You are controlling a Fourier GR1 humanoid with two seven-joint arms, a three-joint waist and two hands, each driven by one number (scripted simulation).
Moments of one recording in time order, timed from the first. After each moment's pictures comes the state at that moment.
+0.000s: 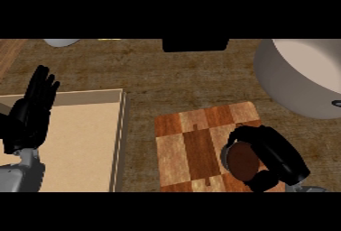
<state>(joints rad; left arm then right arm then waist) -0.16 0.29 0.06 -1.64 0.16 0.21 0.20 -0.01 -0.27 0.24 -1.78 0.81 0.30 -0.08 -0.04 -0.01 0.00</state>
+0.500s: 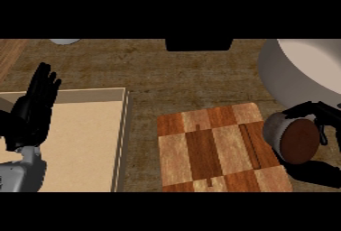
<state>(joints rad) -0.18 0.28 0.06 -1.63 0.15 0.21 0.21 -0.03 -0.22 -0.09 -2.10 0.63 0.24 0.09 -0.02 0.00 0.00</state>
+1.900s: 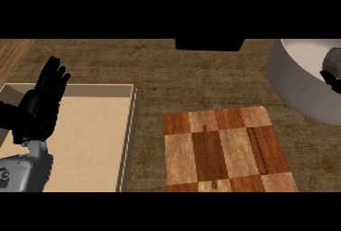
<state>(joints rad) -0.22 0.25 0.06 -1.63 0.12 0.16 0.23 -0.52 -0.56 -0.42 -1.07 0.72 -0.13 -0.23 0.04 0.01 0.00</state>
